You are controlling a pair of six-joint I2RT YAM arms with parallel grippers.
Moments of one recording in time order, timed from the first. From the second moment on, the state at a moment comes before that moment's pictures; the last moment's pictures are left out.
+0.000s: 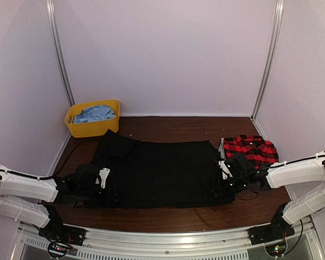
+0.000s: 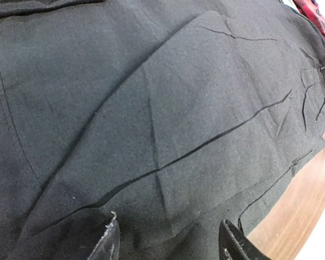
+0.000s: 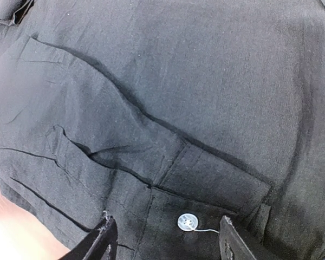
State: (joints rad) left arm -0.77 1.18 0.28 0.10 0.10 -0.46; right arm 0.73 1.33 0.48 -0.07 -0.05 0.51
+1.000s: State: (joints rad) left arm -0.67 1.02 0.52 -0.21 -0.03 -0.50; right arm 0.84 1.33 0.78 -0.41 0.11 0.55
